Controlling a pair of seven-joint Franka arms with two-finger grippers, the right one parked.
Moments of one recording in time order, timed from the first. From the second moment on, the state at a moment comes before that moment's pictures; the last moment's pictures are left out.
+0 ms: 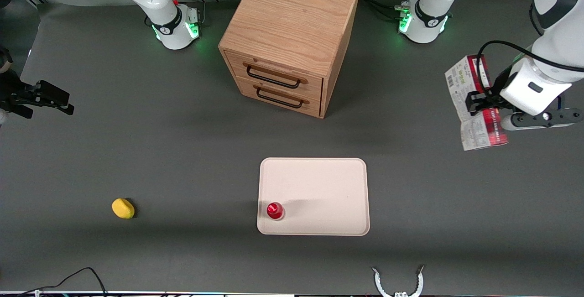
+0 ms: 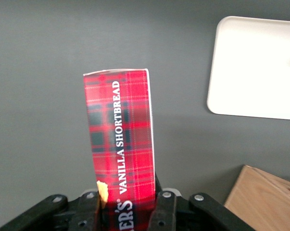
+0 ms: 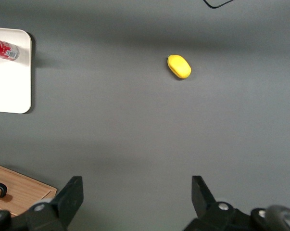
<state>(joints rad) -0.16 0.08 -0.02 -1.57 -0.03 1.61 -0.24</state>
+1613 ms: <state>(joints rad) -0.36 0.73 -0.20 -1.28 0.08 2.10 -0.79</state>
